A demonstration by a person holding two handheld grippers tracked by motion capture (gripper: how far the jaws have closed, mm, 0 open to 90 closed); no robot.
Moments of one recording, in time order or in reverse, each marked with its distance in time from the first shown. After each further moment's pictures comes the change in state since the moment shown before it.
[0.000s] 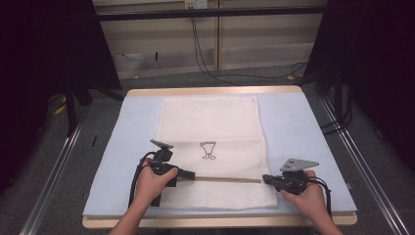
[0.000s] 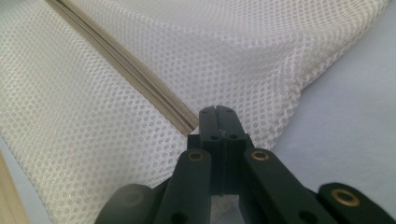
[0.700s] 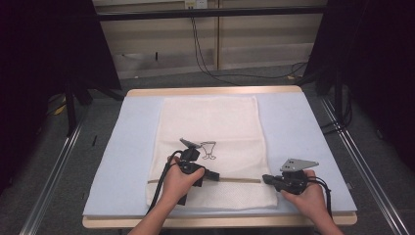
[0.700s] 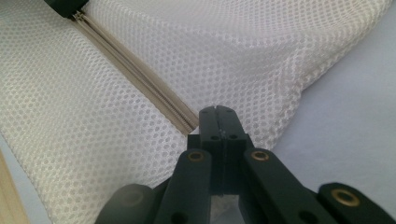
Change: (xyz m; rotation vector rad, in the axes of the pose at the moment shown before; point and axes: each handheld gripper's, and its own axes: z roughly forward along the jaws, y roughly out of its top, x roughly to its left) left arm -0.041 0.013 0.057 0.050 -0.014 0.056; right arm 0.000 0.000 0.000 0.003 0.001 -0.011
